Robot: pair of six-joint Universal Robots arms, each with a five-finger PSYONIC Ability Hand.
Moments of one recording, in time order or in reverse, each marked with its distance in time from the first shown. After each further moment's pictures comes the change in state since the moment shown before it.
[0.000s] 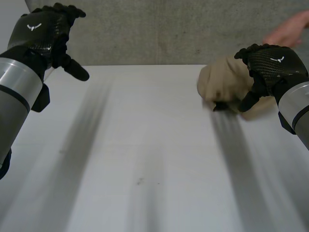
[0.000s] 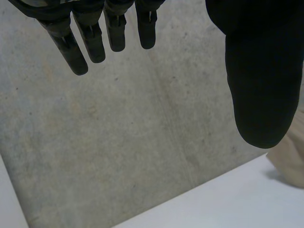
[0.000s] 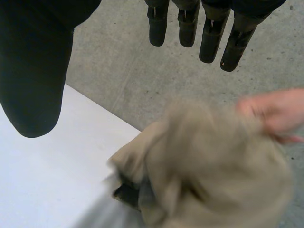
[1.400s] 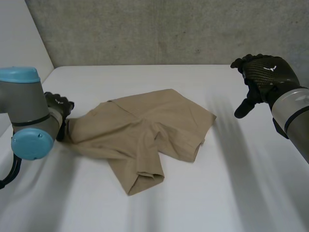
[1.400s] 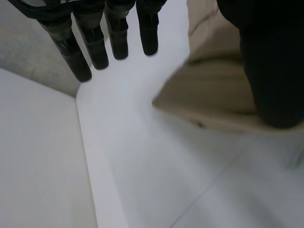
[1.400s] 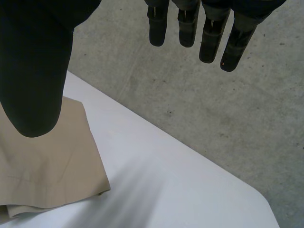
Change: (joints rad) left arm 0.175 -0.666 0.245 -0.139 -0.166 0.724; right arm -0.002 0.051 0.010 -0.018 -0.006 -0.008; left_hand 0.113 0.121 0.109 0.113 0.104; right_hand 0.000 0.000 0.000 0.000 0.000
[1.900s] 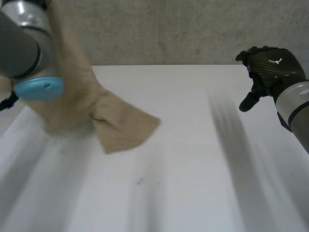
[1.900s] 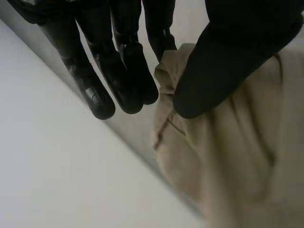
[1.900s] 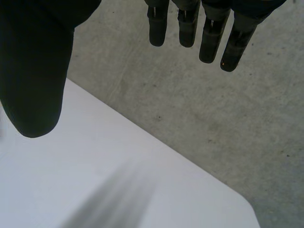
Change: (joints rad) left arm -0.182 0.272 0.198 0.575 -0.125 -0.043; right arm -0.014 -0.004 -0.025 -0.009 0.007 -0.030; left_hand 0.756 0.863 0.858 0.873 0.769; right_hand 0.000 0.000 0.000 0.000 0.000
